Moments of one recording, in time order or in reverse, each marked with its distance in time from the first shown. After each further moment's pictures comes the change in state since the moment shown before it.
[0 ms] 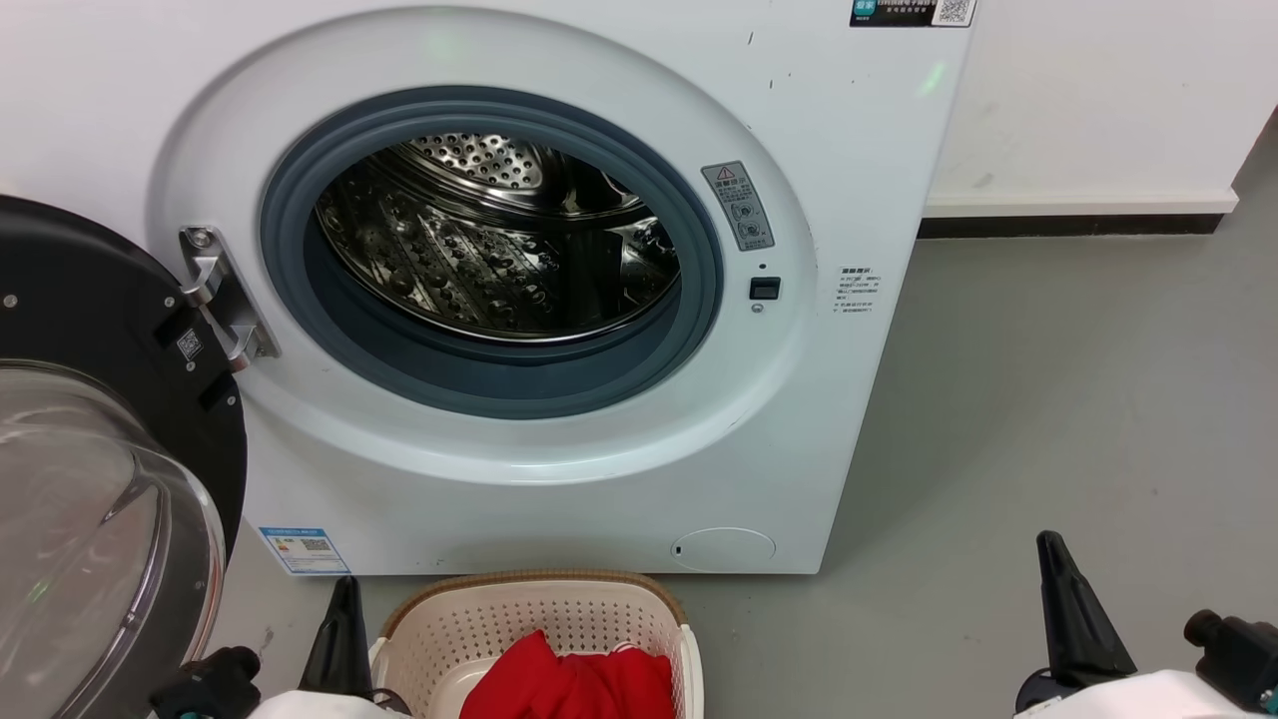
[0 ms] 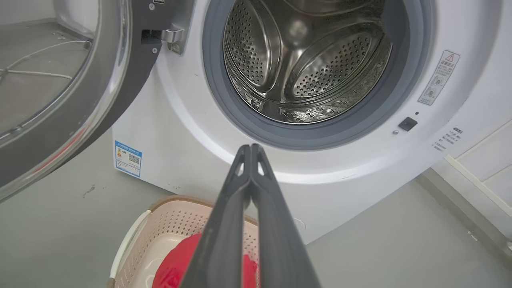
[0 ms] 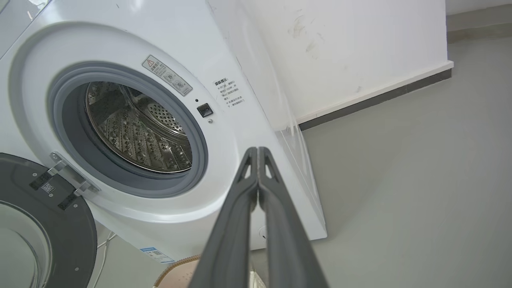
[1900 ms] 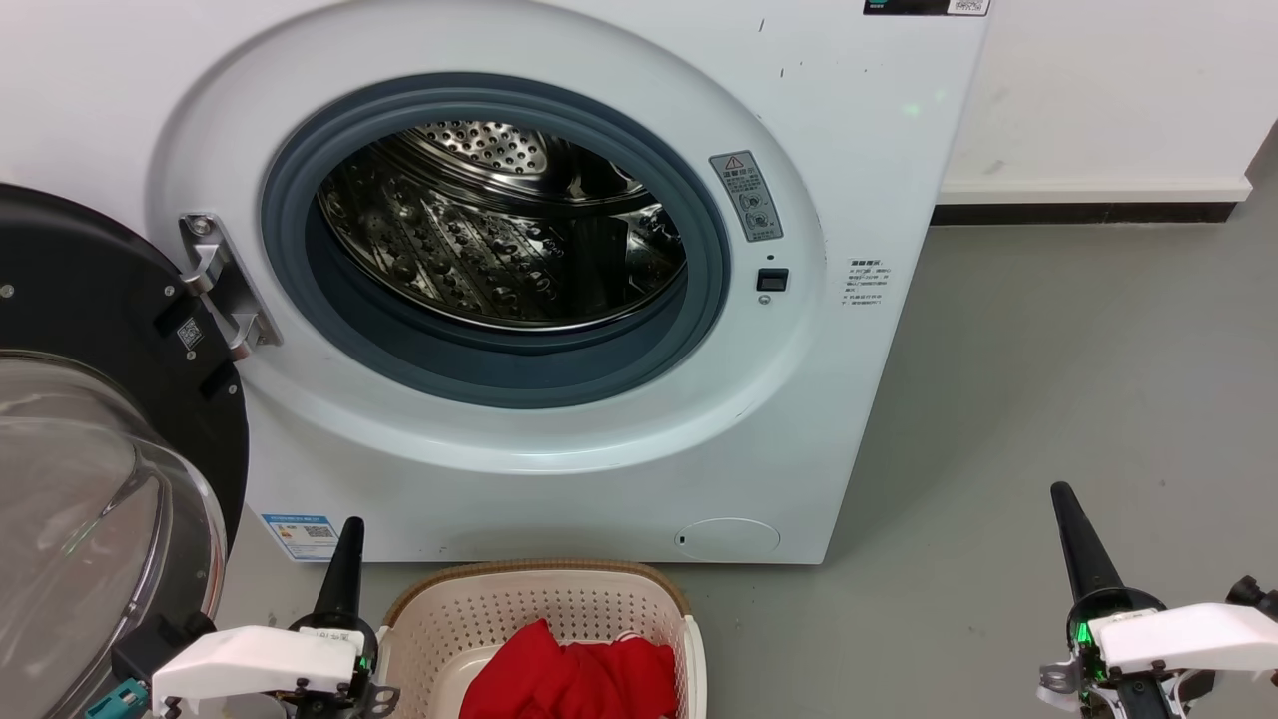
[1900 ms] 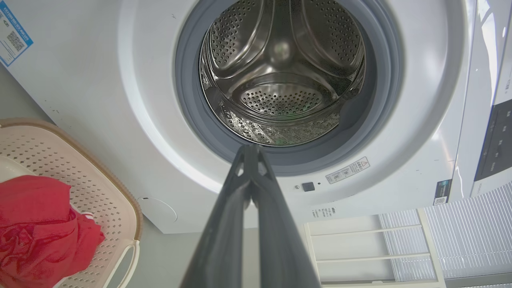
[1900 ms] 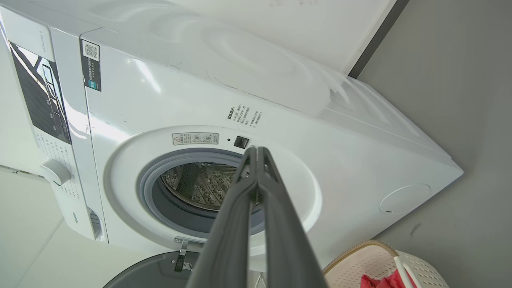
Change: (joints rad) left arm -0.137 0.000 0.057 0.074 -0.730 -0.067 0.173; right arm -0.138 -0.014 -0.037 0.100 0.765 0.000 0.165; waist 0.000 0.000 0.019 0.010
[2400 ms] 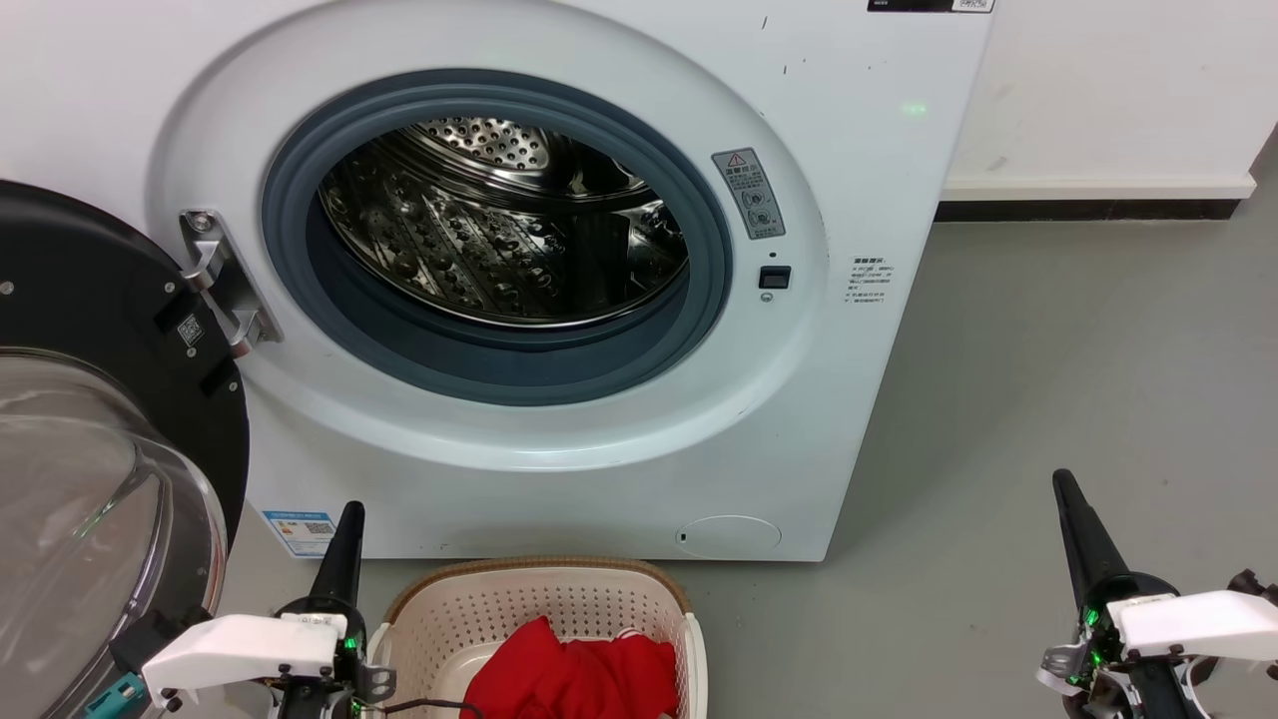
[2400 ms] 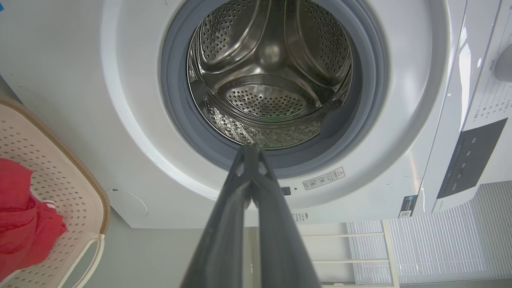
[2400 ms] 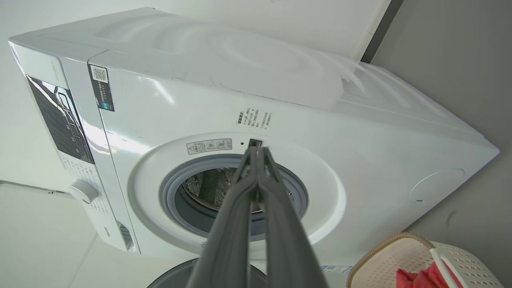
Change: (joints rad) left arm -0.027 0.000 0.012 0.015 -0.137 -0.015 0.034; right arm -0.029 0.000 -0.013 0.018 0.138 0.000 0.035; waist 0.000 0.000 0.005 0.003
